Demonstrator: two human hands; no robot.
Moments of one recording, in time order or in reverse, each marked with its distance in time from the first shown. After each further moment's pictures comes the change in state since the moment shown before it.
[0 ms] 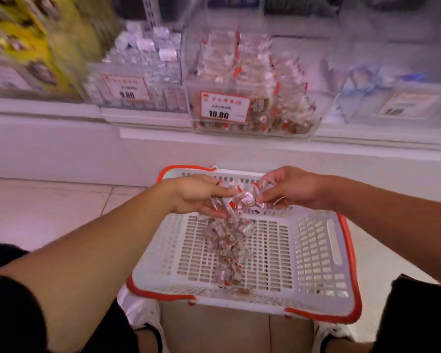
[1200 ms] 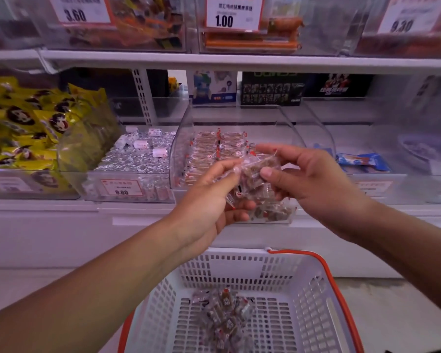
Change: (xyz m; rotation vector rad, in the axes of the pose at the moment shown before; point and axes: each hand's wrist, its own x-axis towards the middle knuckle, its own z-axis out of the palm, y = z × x) left_hand -0.087 0.145 0.080 -0.252 0.119 0.643; right_hand -0.092 -0.139 -0.026 0.038 0.522 -0.697
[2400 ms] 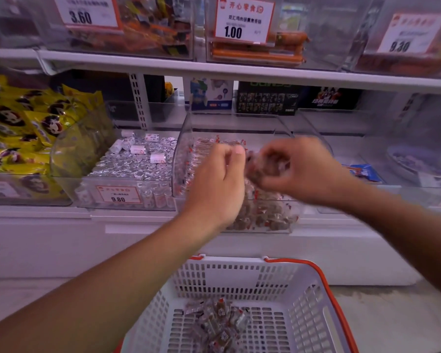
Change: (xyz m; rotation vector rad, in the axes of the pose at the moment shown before) left_hand 0.025 0.014 -0.003 0.851 0.282 0.454; right_hand 0.045 -0.015 -0.005 -0.848 -0.046 -0.230
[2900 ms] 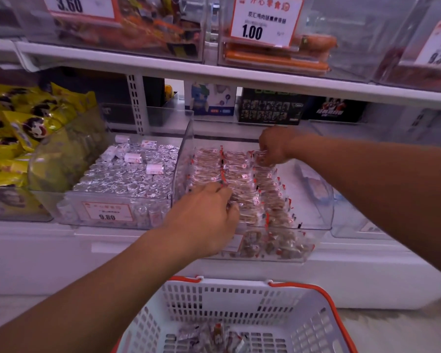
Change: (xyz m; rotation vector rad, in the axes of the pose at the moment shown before) left_hand 0.039 -0.062 -0.011 0.722 -0.425 0.121; right_hand 0.179 0.102 0.044 -0.726 -0.386 0.153
